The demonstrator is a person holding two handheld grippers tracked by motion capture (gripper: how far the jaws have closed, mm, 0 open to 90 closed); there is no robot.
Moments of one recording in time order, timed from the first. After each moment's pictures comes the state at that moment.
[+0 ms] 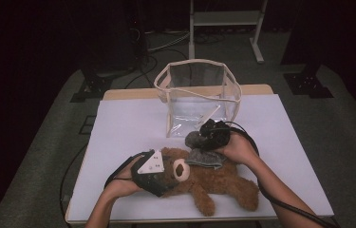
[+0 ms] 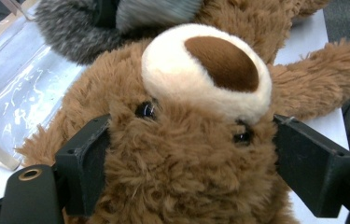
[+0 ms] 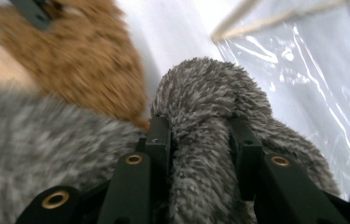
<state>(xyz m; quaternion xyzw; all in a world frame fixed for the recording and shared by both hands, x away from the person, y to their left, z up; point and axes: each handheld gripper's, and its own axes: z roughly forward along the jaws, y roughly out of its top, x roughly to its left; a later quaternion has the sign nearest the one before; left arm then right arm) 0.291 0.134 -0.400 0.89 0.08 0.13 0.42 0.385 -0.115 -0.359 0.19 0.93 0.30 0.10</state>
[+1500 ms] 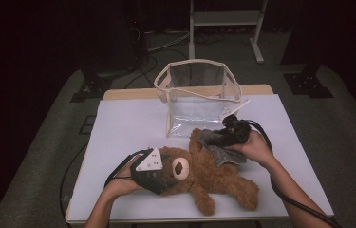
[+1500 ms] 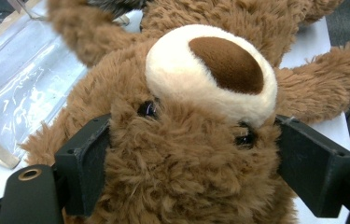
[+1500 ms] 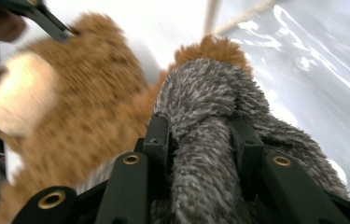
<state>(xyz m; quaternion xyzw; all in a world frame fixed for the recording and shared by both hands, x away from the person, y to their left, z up) 0.296 0.137 -0.402 0.89 0.08 0.13 0.43 0.395 -0.176 -0.365 0.27 0.88 0.39 0.01</state>
